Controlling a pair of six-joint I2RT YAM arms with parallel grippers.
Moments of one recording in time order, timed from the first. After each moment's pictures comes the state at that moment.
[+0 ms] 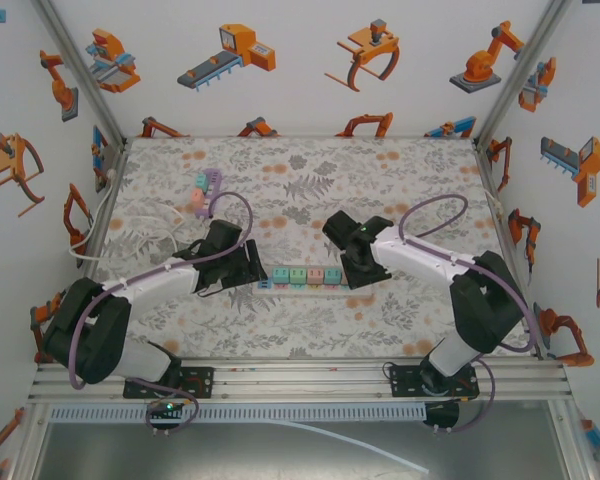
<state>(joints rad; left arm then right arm) -0.59 1.40 0.65 -0.19 0.04 -0.66 0.73 1.60 1.09 -0.98 0.28 2.03</state>
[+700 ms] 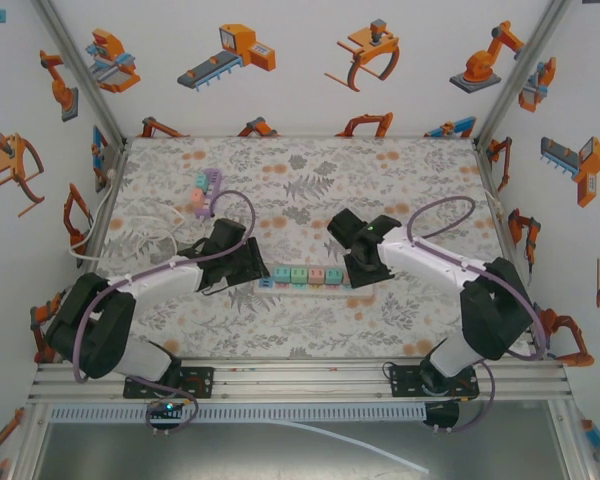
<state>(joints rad) -0.61 1.45 0.67 -0.14 0.01 -0.71 0.71 1.53 1.09 -1.03 0.23 2.03</state>
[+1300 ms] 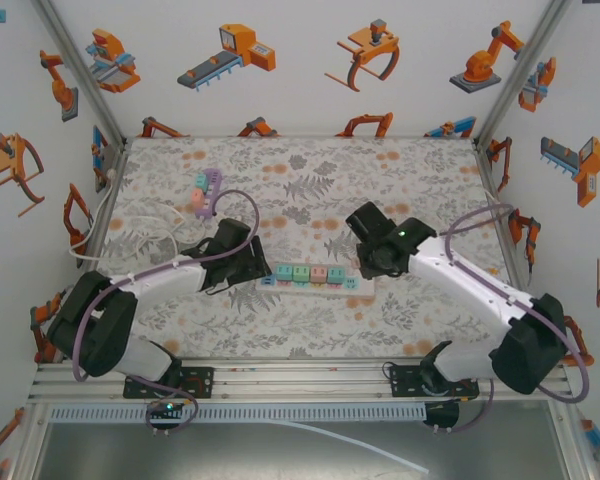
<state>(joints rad) -0.64 1.44 0.69 -0.16 -0.06 -0.72 0.70 1.30 1.09 -1.04 0.33 2.01</state>
